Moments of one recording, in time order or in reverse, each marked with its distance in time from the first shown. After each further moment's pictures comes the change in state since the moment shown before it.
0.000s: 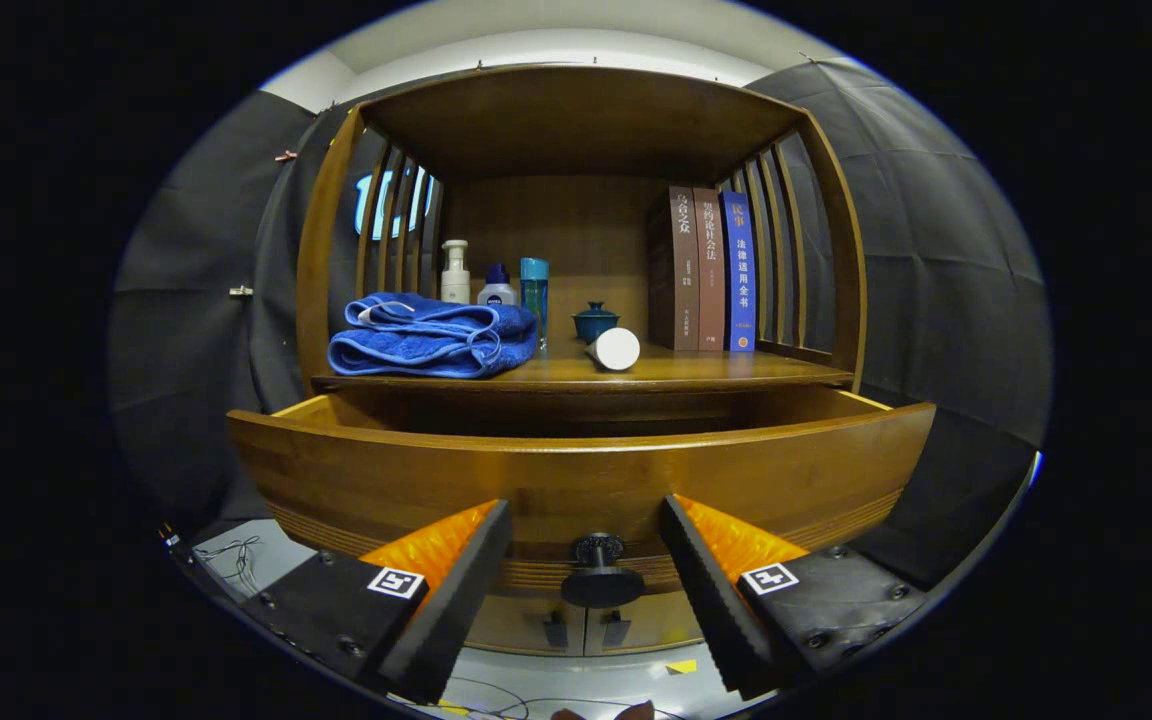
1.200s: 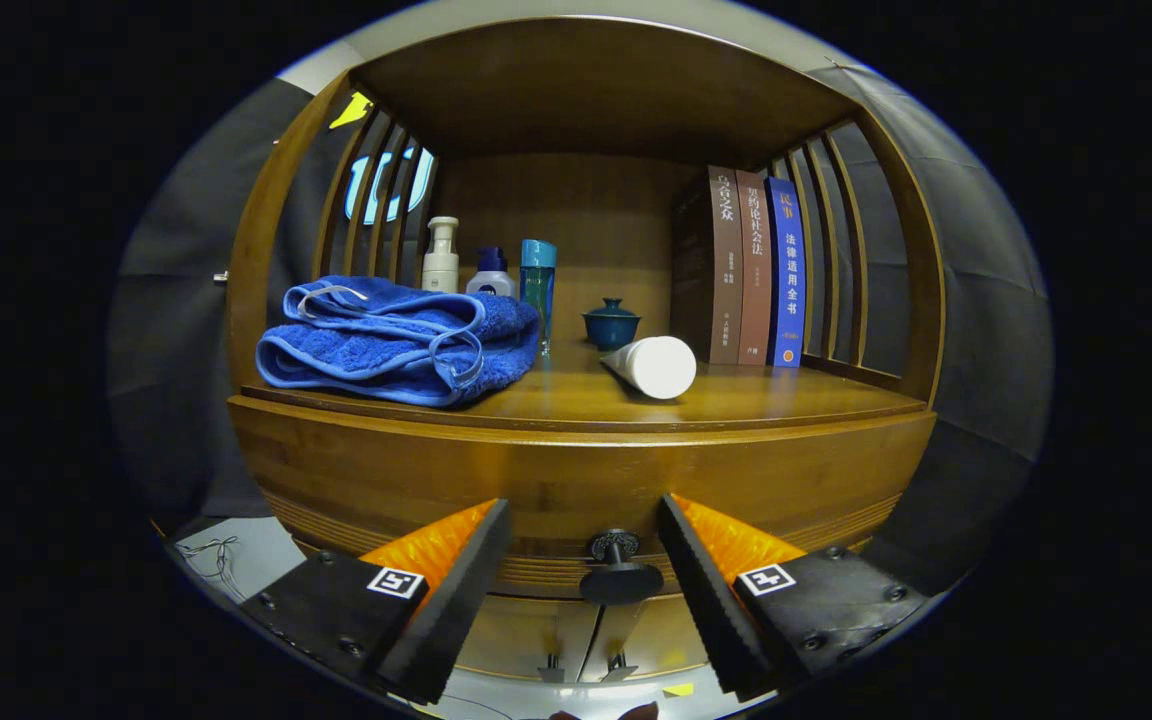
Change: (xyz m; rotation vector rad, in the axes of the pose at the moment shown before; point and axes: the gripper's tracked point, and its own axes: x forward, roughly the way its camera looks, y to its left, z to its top) arm 0.080 0.013 0.010 -0.023 0.025 -0.014
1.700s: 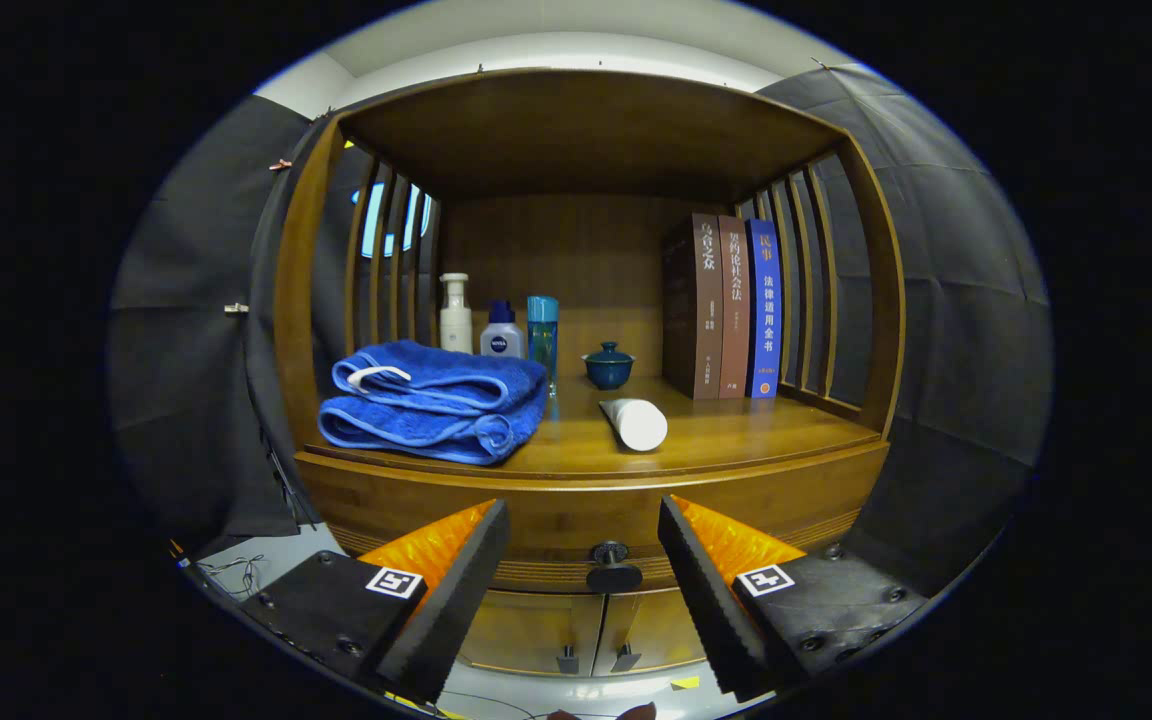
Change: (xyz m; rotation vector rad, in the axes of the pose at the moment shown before) arm -0.069 0.006 0.061 0.021 -0.042 0.025
